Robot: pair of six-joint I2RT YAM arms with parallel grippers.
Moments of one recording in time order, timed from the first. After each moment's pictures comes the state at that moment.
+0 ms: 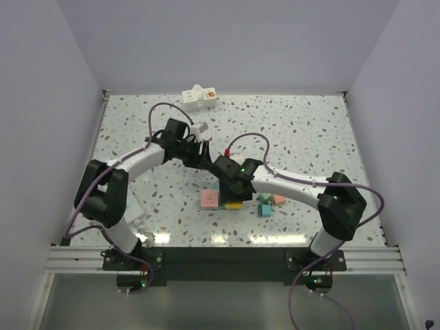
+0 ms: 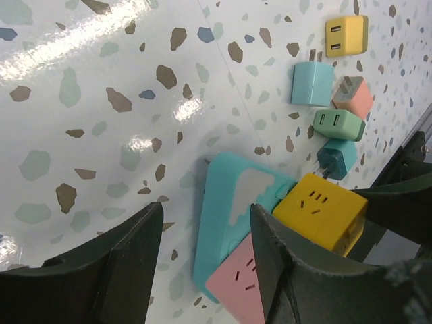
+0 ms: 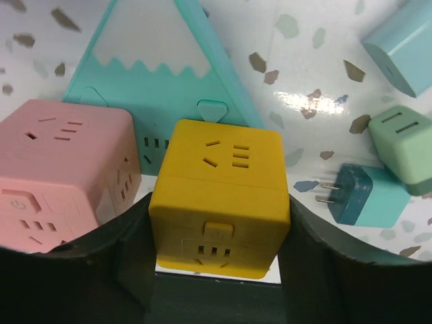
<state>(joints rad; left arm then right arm) -0.39 1.69 1.10 -0.33 0.57 -0.25 0.98 1.68 1.22 -0.83 0.27 0.86</state>
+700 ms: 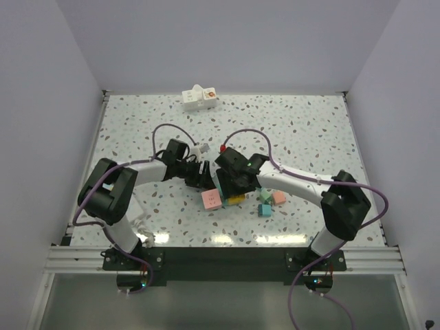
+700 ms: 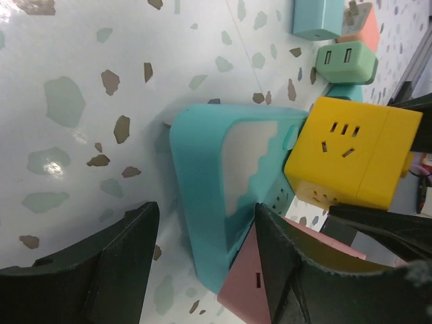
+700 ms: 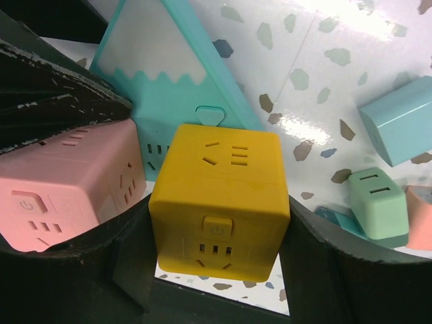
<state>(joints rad) -0.41 1.74 0.85 -0.11 0.73 -0.25 0.90 1.65 1.20 -0.73 0.18 0.57</state>
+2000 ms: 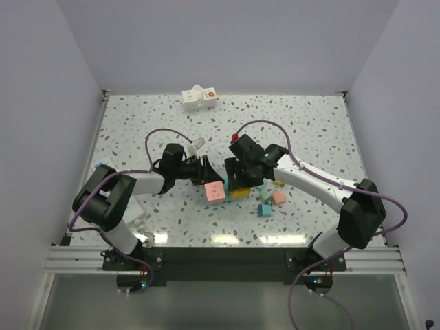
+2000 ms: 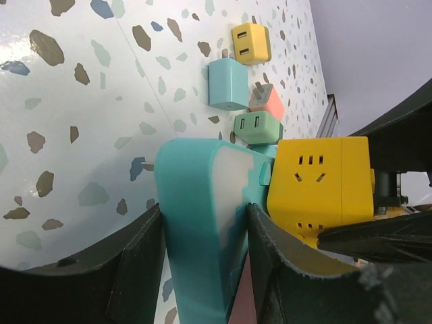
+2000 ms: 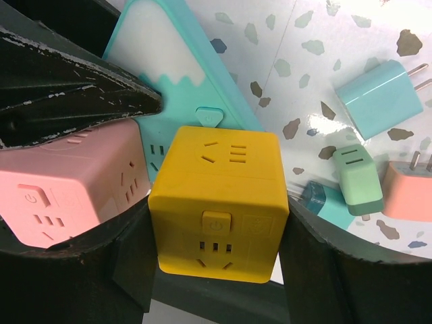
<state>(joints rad) -0.44 1.67 0.65 0.46 0.71 -0.65 0.81 1.53 1.23 -0.81 0.07 0.58</state>
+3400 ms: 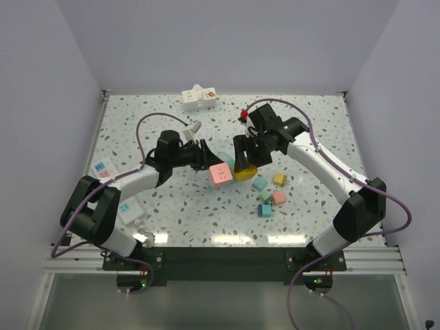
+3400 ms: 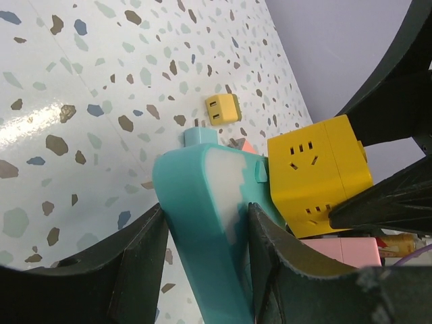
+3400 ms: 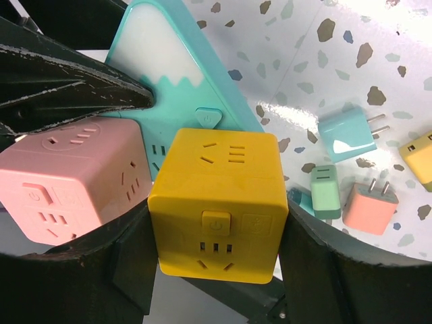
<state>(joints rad) -0.43 1.53 0.77 0.33 0.63 -0.63 0.58 1.57 1.49 -0.99 -0.21 0.34</state>
